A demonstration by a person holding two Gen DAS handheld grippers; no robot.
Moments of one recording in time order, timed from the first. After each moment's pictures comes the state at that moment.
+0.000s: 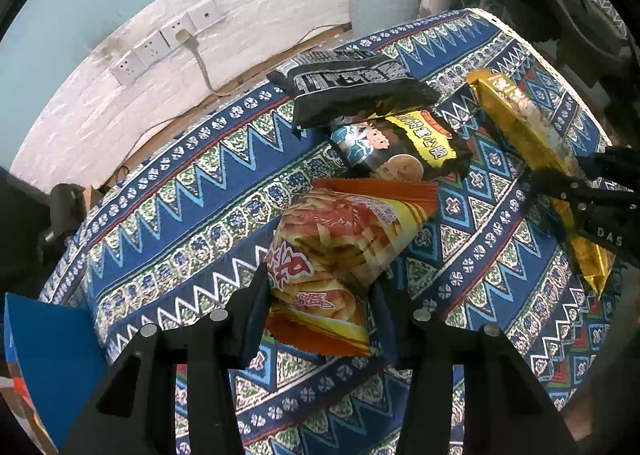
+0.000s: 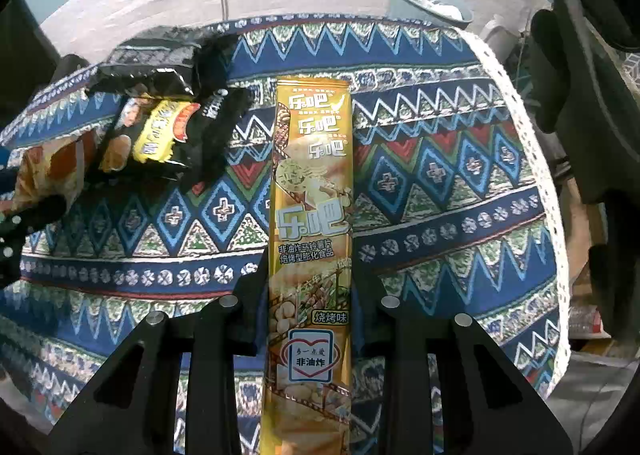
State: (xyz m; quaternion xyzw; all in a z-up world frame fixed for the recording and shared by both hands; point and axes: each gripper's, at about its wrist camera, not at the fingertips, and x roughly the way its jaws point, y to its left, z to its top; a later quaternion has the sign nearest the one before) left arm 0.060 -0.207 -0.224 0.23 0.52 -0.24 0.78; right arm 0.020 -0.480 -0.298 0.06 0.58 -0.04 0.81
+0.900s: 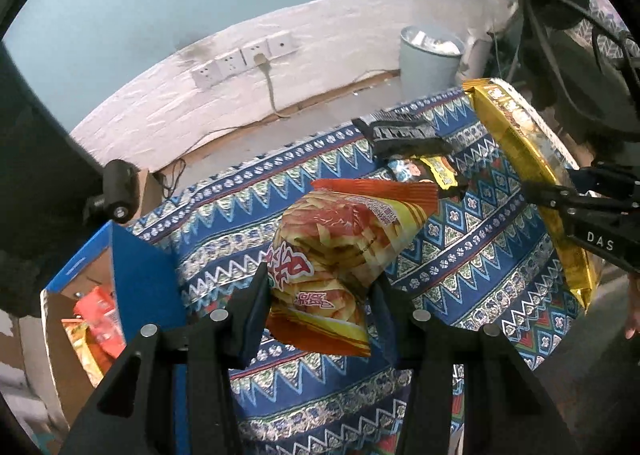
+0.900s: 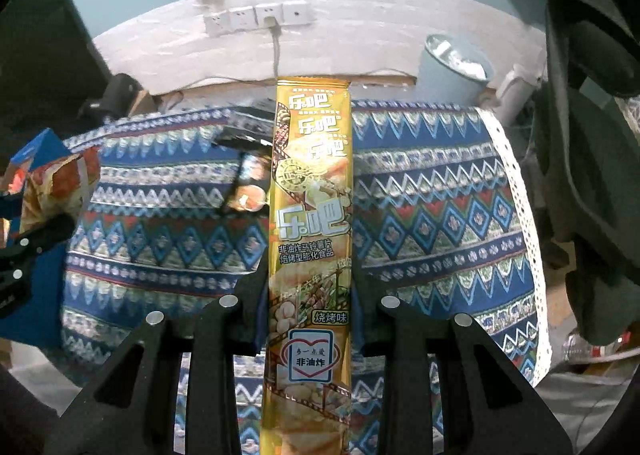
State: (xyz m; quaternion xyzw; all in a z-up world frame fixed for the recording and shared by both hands) left arm 0.024 -0.139 -0.135 0.18 0.48 -0.18 0.84; right arm 0.007 -0.427 -0.196 0.05 0.52 0.02 0.85
